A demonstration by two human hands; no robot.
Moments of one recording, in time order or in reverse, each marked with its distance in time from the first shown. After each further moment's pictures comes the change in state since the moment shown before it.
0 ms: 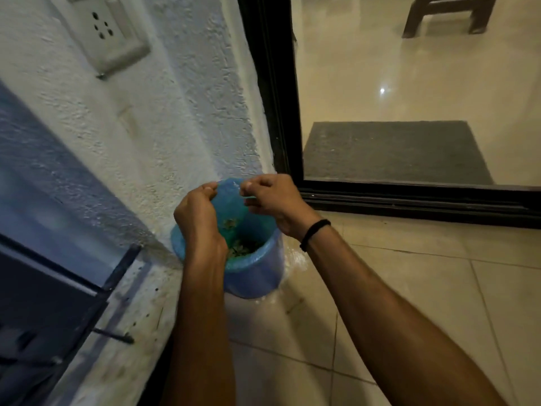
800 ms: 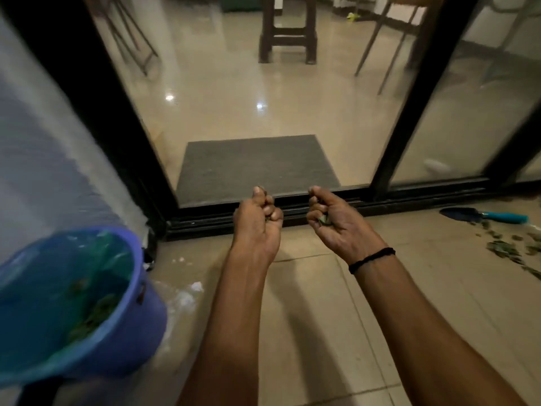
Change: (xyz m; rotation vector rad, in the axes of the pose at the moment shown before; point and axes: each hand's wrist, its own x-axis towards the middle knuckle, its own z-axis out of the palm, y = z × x) left_hand -0.147 -0.111 0.213 -0.378 -0.777 -0.705; right_hand -0.089 -0.005 -0.291 0.852 0.586 0.113
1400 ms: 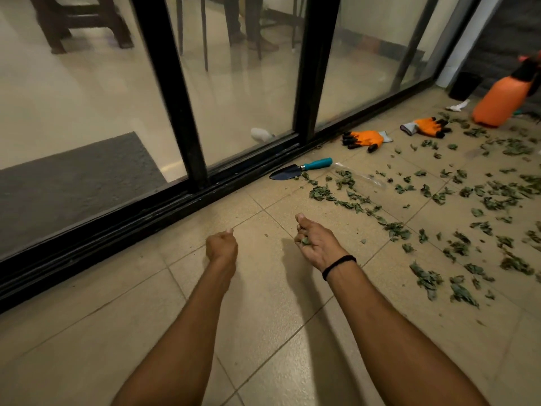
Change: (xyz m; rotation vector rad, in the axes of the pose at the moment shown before) left_hand 0.084 -0.356 0.043 1.172 0.042 -0.030; right_hand -0.035 -0.141 -0.357 0.200 0.592 -0.285
